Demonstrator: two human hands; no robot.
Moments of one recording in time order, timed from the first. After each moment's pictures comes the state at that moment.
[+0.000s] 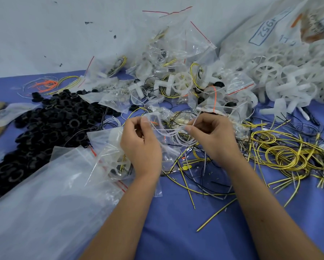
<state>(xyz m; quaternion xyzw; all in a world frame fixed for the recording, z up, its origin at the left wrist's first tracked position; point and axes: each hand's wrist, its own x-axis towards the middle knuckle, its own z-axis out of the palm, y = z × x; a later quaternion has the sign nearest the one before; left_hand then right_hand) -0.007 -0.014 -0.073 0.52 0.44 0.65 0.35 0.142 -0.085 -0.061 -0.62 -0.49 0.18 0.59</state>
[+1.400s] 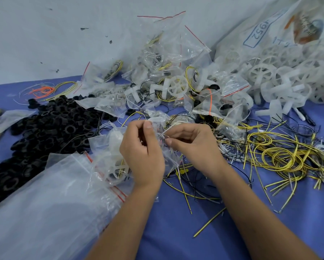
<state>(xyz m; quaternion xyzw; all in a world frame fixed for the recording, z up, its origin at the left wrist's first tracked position) -0.006 -0.029 -0.068 0.60 0.36 0.67 0.26 0.115 -0.079 -0.061 -0.55 -0.49 0.28 0.61</state>
